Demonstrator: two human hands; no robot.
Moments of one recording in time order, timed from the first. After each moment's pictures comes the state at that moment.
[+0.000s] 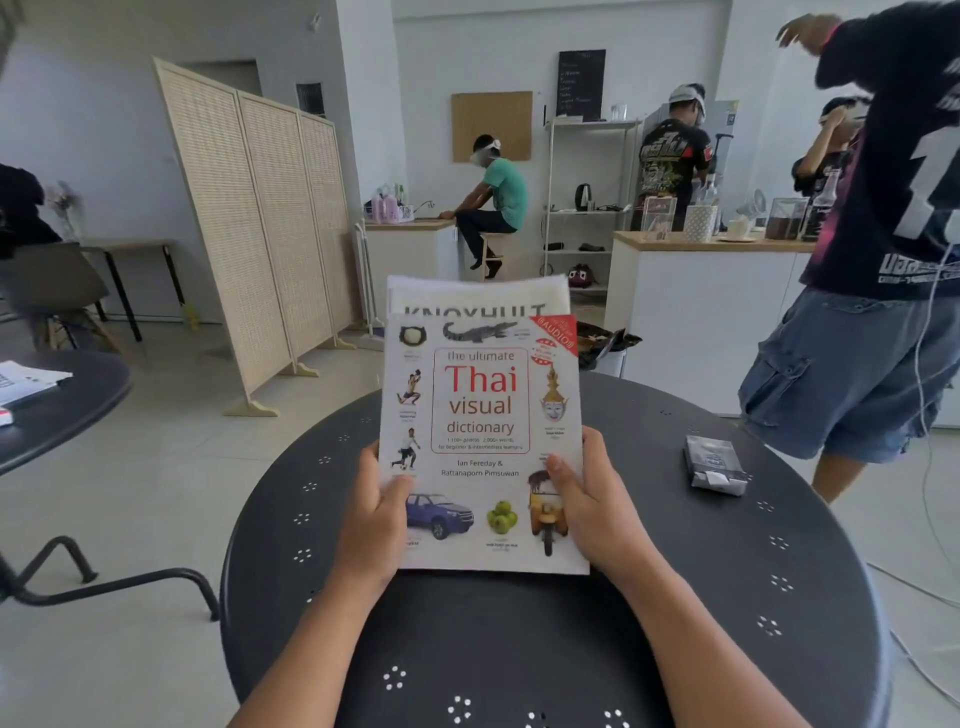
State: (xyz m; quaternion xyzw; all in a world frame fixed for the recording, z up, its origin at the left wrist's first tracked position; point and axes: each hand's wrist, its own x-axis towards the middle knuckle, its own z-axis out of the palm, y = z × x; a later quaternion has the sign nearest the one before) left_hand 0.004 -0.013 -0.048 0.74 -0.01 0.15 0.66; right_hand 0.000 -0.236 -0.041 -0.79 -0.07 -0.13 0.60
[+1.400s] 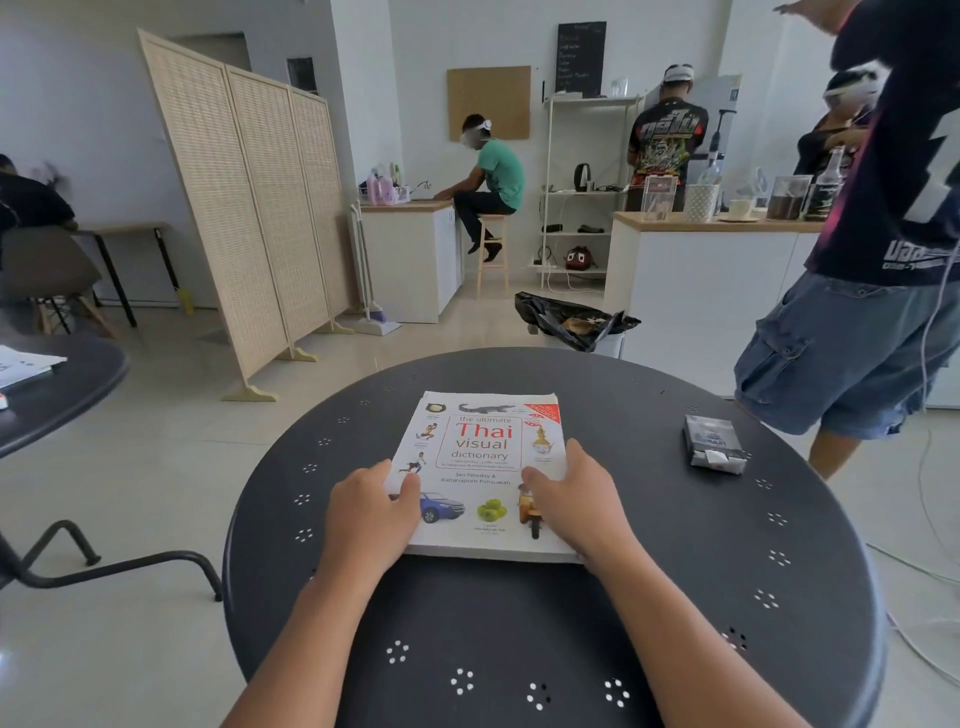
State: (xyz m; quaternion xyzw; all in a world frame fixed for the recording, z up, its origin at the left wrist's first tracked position) left_hand 0.016 0.001 -0.067 0.92 0.06 0.20 0.33; right_hand 0.001 -0.211 -0.043 -0.85 0.09 -0.07 0.52
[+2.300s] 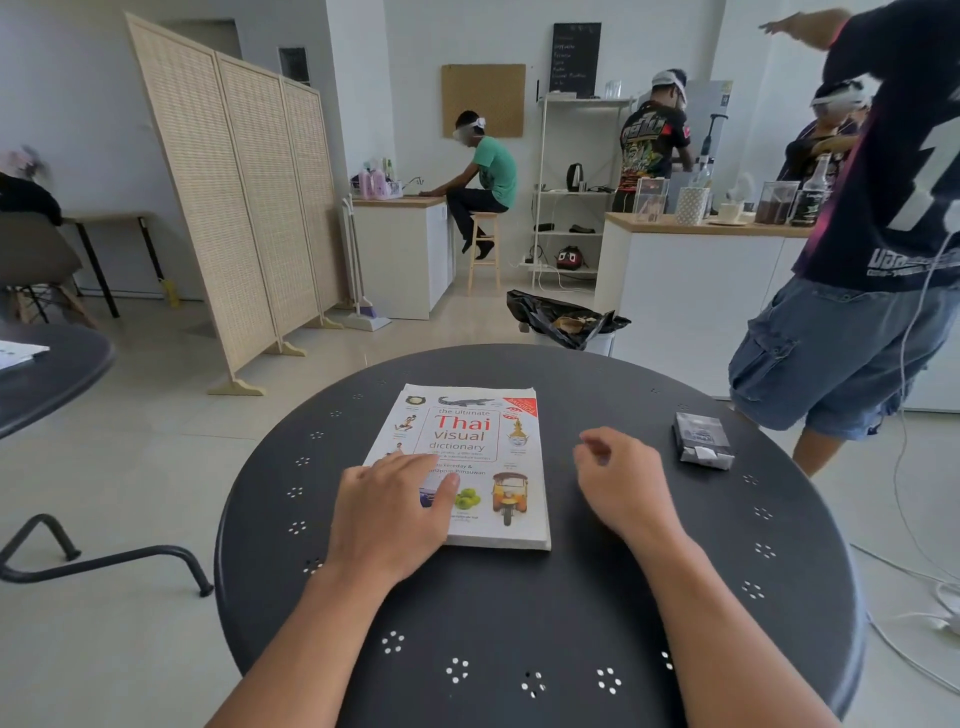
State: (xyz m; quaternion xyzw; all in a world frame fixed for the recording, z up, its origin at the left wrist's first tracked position) left_hand 0.002 -0.016 -0.064 0.95 -0.09 0.25 0.15; right_hand 0.007 -0.257 -0.044 -0.89 0.10 -0.20 0.39
